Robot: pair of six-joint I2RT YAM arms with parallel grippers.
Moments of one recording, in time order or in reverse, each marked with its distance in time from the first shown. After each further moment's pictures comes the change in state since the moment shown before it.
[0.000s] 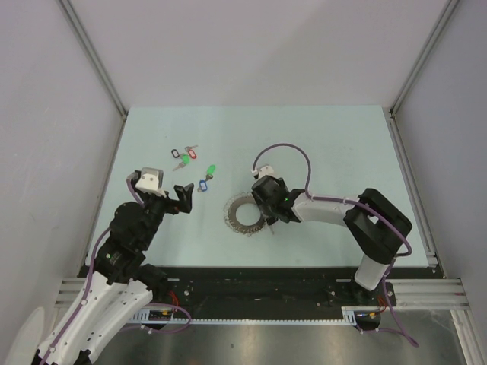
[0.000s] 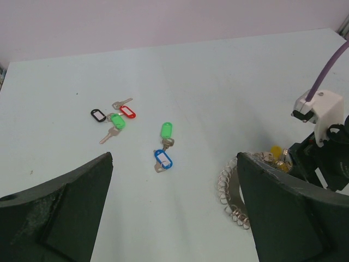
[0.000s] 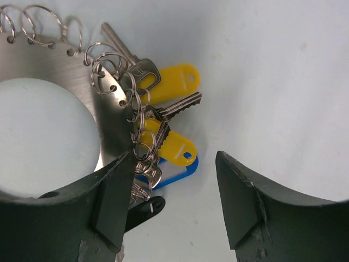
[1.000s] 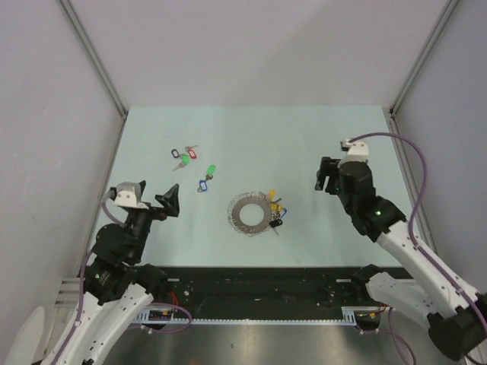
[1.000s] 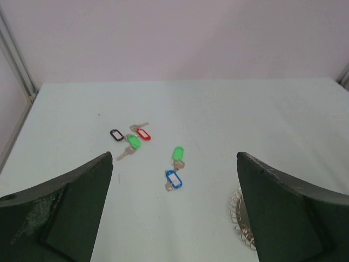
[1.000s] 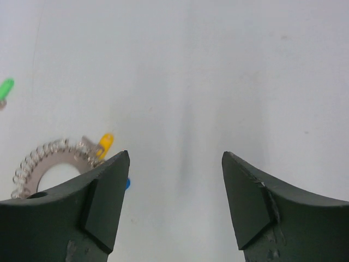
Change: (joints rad) left arm -0.002 -0.165 -0.029 0.009 -0.075 0.006; right arm -0.311 -0.773 -0.152 -0.163 -0.029 0.065
